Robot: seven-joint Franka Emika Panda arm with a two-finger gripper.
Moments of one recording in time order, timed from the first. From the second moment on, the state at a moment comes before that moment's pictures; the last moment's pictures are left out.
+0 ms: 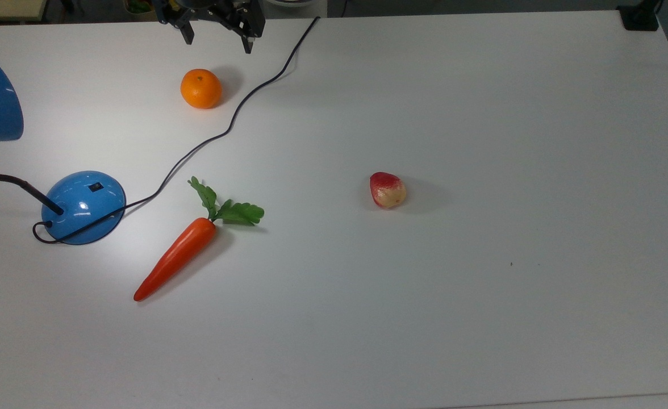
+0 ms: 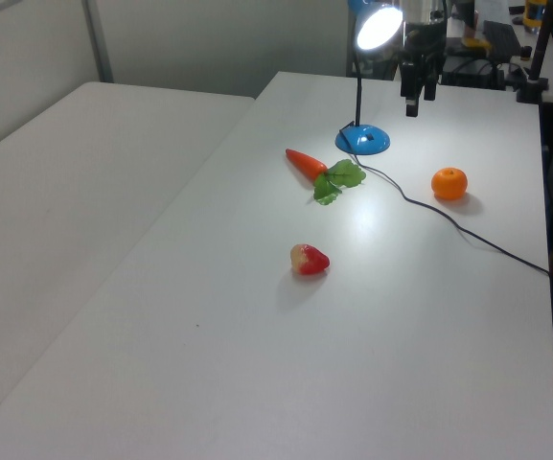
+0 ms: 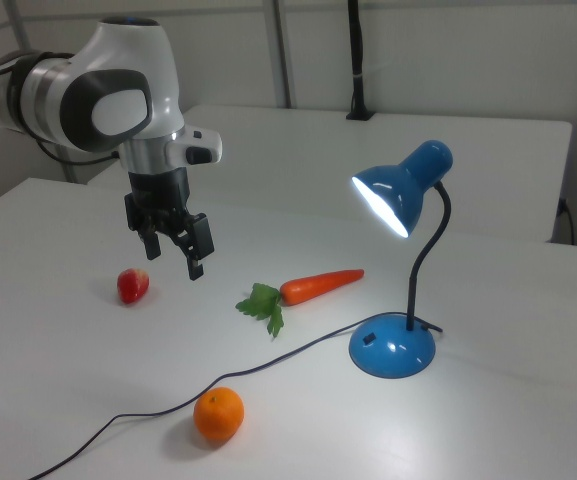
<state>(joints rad) -0.10 -0.01 0.02 -1.84 0.02 1.76 0.04</state>
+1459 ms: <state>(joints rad) -0.24 0.02 -0.03 -1.84 0.06 1.92 0.10</state>
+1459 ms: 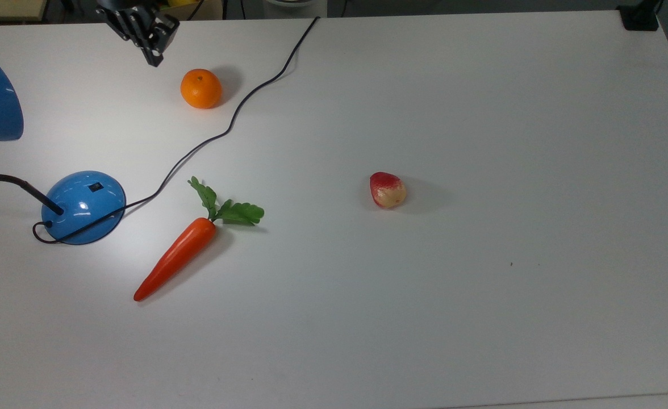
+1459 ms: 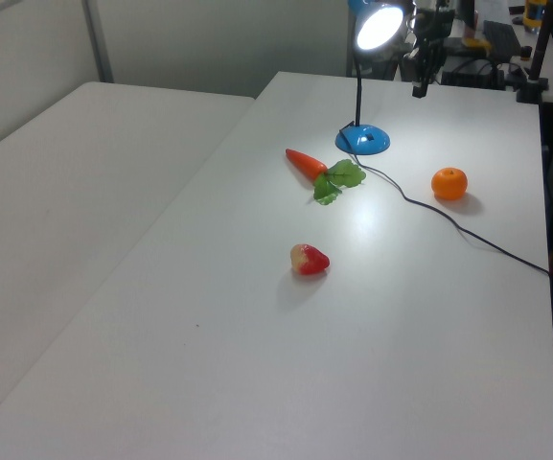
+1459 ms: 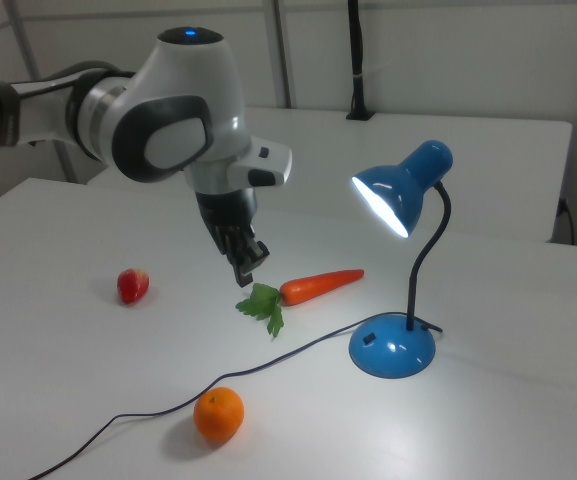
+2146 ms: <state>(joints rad) -0.34 0.07 -0.03 -1.97 0.07 2.36 0.25</state>
